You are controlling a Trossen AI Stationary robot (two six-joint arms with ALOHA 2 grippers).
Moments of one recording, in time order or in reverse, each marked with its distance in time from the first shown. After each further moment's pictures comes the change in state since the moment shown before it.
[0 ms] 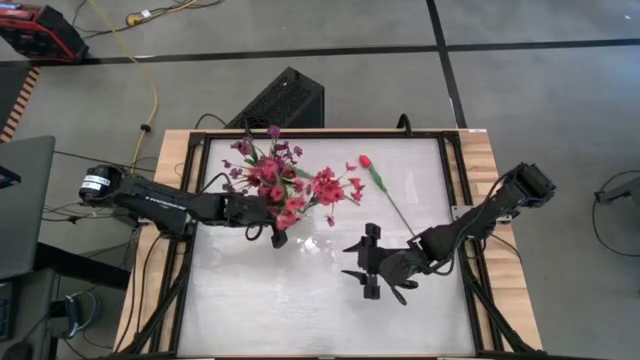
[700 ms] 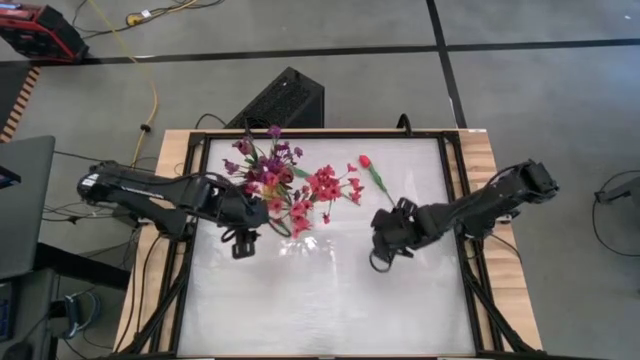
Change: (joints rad) left arm -0.133 0.000 0.607 -1.197 0.204 -0.113; right arm -0.221 -0.037 0.000 -0.756 -0.098 0.435
